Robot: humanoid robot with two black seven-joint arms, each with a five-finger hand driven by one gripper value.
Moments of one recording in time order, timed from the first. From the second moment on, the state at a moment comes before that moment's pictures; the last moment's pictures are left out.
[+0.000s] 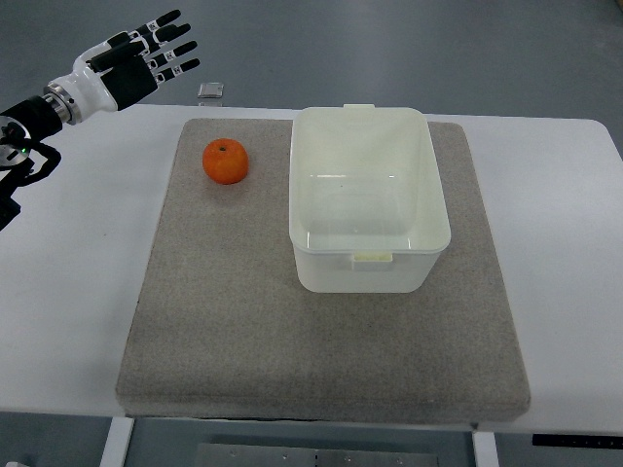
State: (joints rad) left arm -1.03 0.42 -0.64 -0.45 -0.20 -0.61 0.14; right arm 0.01 0.00 -0.06 0.21 0.03 -0.18 0.18
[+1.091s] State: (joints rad) left arm -1.03 0.44 -0.63 -0.44 0.09 -0.61 0.04; right arm 0.01 0.00 -0.06 0.21 0.03 -0.18 0.18
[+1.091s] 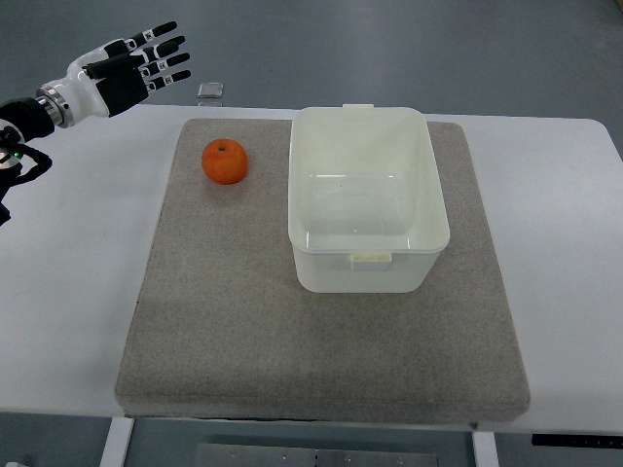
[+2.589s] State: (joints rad) left arm -1.16 0.45 -0.19 -0.57 1.26 -0.25 -0.29; right arm 0.01 0.00 -0.05 0.21 0.03 -0.18 0.18
